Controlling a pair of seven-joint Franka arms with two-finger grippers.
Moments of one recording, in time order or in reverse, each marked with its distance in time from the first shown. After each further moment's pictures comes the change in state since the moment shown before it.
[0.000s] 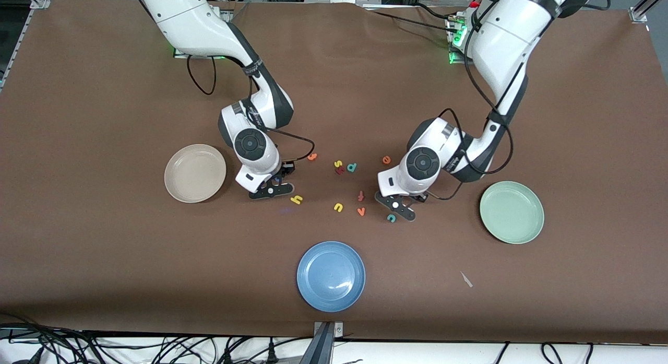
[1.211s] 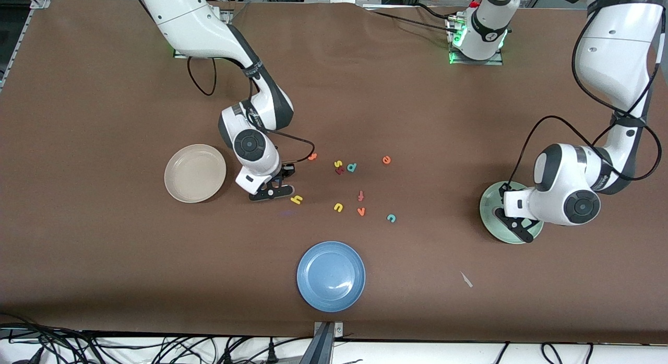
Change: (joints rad) left arm 0.445 -0.001 0.019 -0.012 0.003 -0.121 0.598; right arm -0.001 0.010 0.000 0.004 0.000 0.023 0.000
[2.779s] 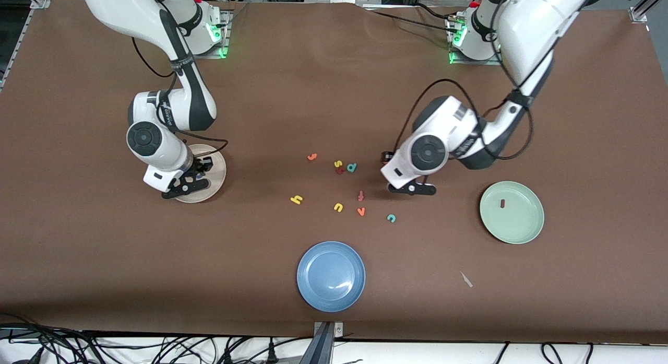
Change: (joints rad) left arm -0.259 -0.030 -0.342 -0.026 0.000 -0.087 -1.362; right arm -0.038 -0.256 -0.308 -0.328 0.003 0.018 -0.501
